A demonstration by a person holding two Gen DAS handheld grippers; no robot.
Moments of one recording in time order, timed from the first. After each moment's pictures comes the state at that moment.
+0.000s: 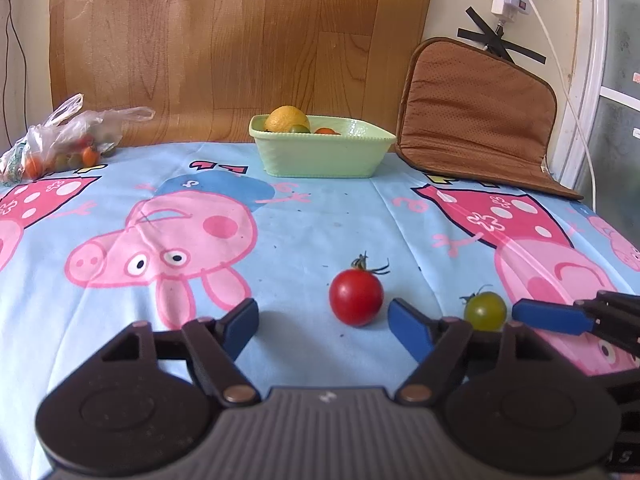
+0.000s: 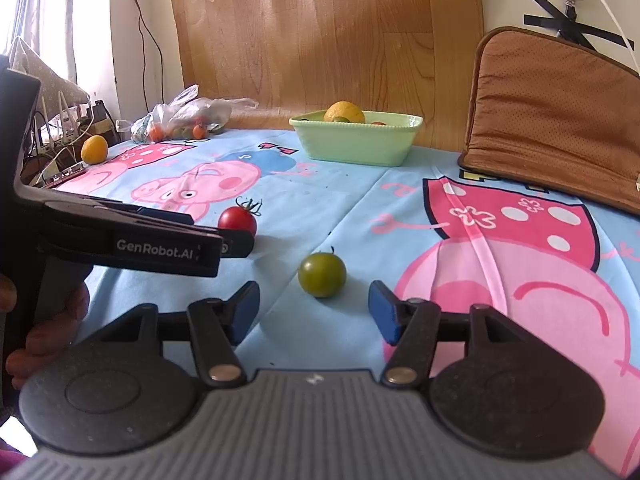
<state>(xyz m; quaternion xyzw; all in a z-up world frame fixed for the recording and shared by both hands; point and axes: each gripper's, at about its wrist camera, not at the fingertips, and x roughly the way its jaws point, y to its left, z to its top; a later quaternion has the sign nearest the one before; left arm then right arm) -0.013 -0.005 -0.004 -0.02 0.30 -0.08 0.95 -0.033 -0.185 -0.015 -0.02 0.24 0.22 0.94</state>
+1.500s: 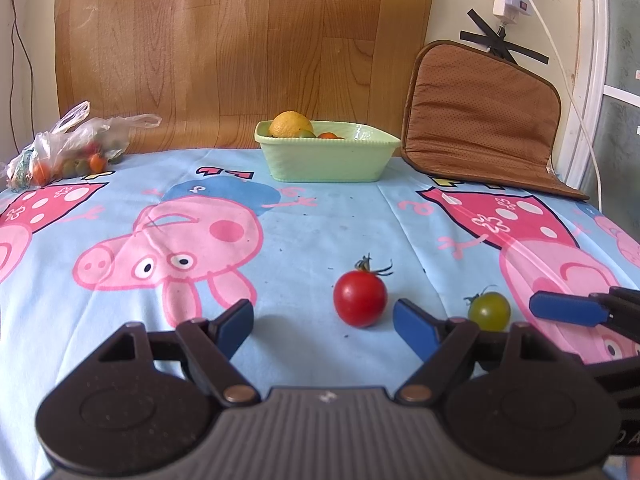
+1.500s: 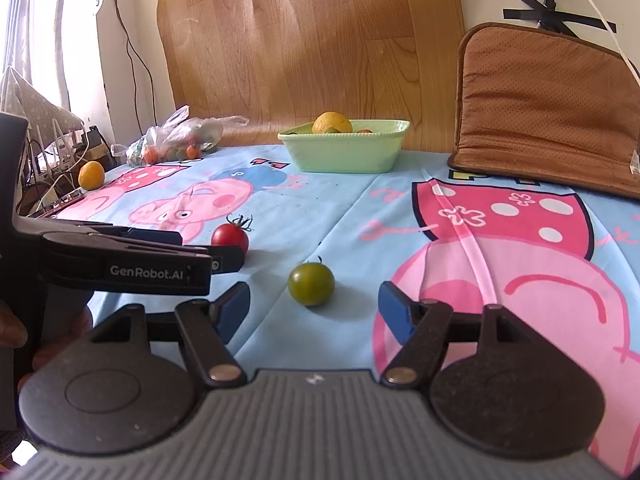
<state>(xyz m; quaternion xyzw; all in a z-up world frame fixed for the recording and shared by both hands) -0.014 -0.004 -0.003 -0.01 0.30 -0.07 0.95 -0.034 -0.194 -0.012 0.02 0.24 0.21 0.95</state>
